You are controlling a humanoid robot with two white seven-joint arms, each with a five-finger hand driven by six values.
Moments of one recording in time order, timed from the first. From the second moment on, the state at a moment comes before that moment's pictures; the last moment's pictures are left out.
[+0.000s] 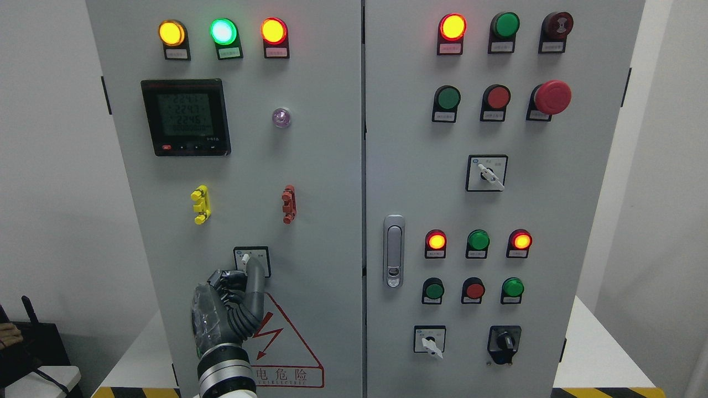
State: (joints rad) left arm -0.49 -0.11 -0.18 -1.84 -0.18 0.62 0.57; right arm 0.08 0.12 0.06 -0.14 0.00 0.09 -0.04
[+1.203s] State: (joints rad) left arm -0.50 -0.11 -0.18 -1.83 -0.18 0.61 0.57; right arm 0.08 0.12 0.06 -0.14 0.00 0.09 -0.04
